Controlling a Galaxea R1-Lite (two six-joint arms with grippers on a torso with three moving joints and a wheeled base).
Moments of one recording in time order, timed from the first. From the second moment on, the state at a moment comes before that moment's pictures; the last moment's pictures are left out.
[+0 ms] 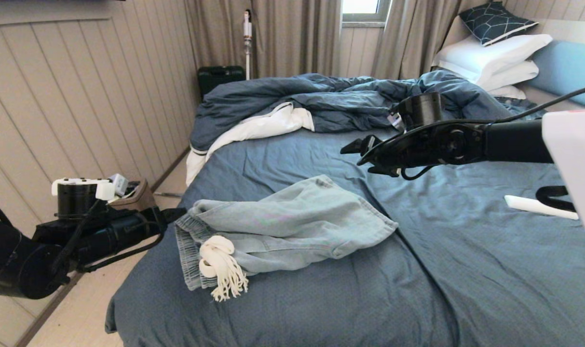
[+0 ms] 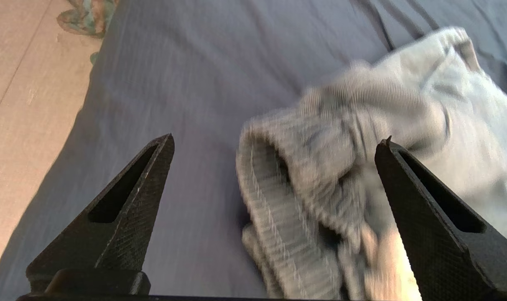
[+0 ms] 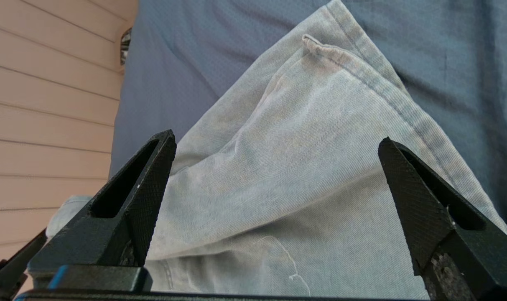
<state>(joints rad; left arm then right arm) -0.10 1.85 -0.62 -0.79 -0.16 -0.43 0.20 2.17 -1.83 0.10 0.26 0.56</state>
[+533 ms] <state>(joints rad) -0.35 1.70 -0.55 -0.69 -0.16 -0.43 0.22 2.02 -1.60 0.11 0.27 0.56</state>
